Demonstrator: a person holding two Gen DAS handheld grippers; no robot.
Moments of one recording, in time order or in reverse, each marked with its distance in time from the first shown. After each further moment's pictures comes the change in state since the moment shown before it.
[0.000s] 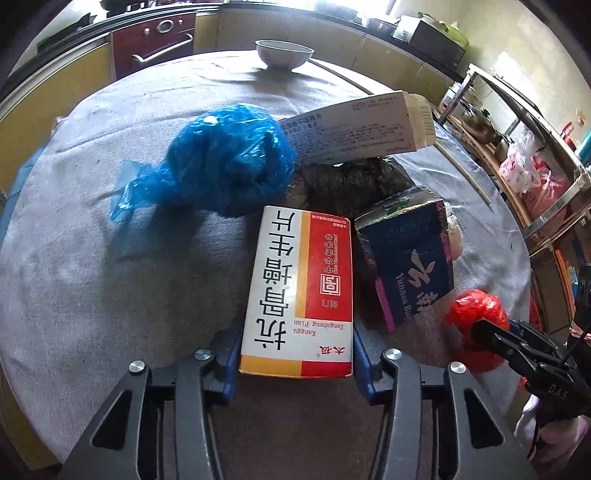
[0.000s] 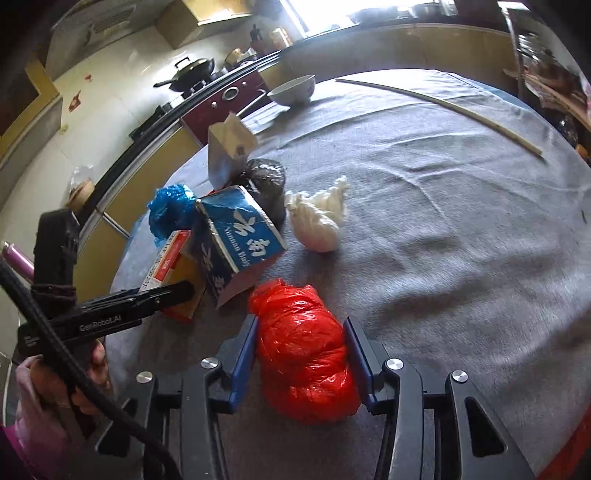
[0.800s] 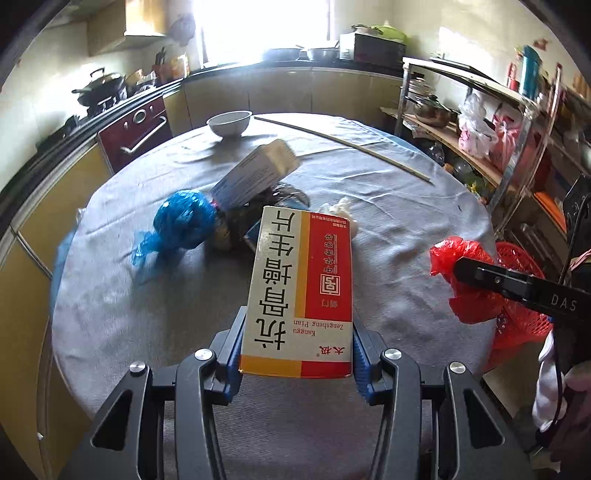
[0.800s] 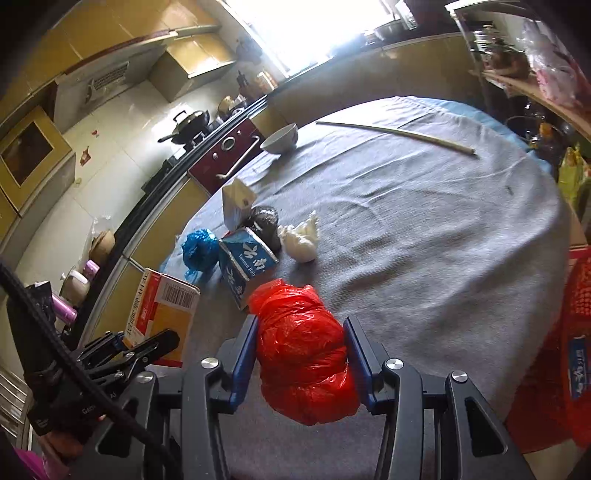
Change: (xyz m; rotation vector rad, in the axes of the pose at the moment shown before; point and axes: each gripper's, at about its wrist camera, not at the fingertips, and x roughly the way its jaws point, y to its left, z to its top) left arm -0.080 -0.101 -0.055 0.272 -0.187 0.126; right arm -0.091 -0.022 -0.032 0.118 -0.160 0.056
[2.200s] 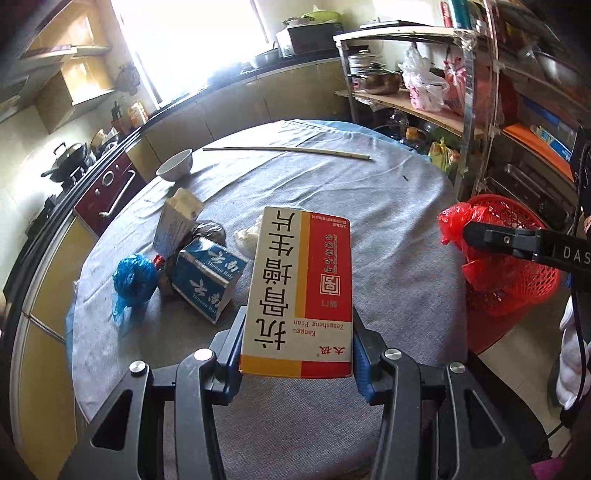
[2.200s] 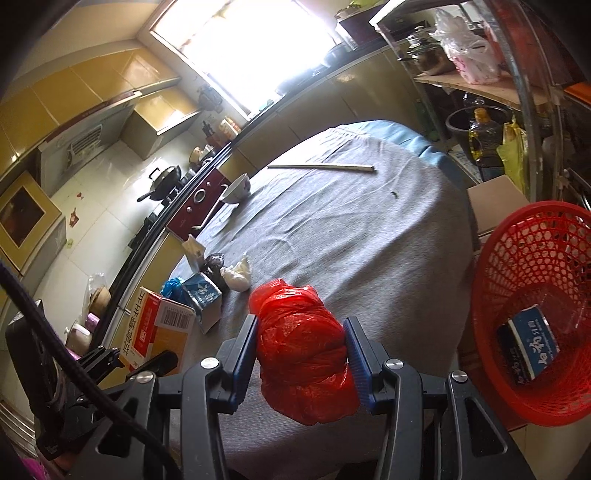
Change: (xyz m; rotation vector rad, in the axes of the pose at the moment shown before) left arm -0.003 -0.116 0.008 0.276 -0.009 0.076; right arm -0.077 -0.086 -0.017 0.168 -0.146 -0.025
